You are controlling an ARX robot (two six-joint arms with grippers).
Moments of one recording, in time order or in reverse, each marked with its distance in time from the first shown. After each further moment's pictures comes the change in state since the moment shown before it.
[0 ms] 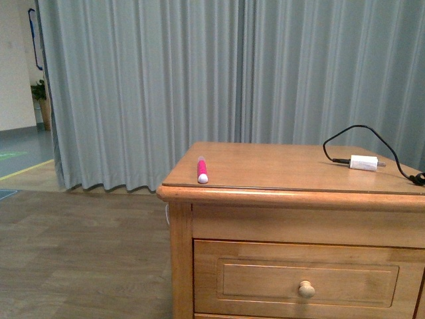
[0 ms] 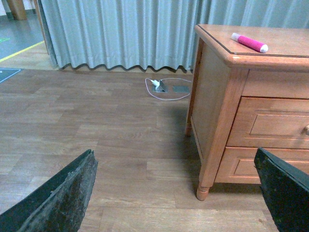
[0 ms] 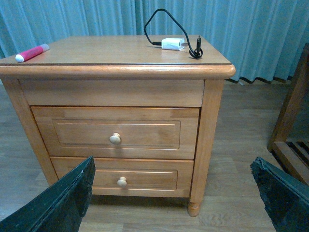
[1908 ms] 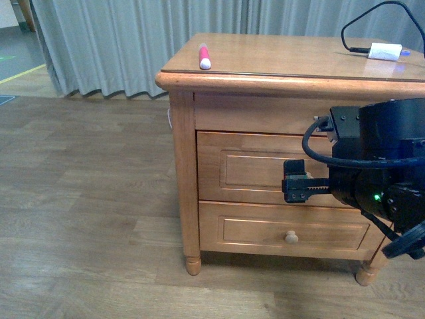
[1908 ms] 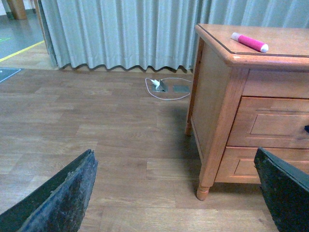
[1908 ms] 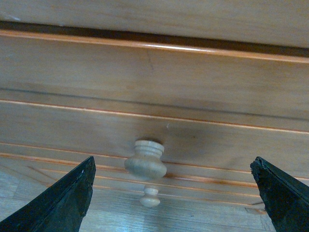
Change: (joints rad) left arm 0.000 0.000 0.000 0.000 0.000 0.000; right arm 0.211 2.181 1.011 0.695 0.130 0.055
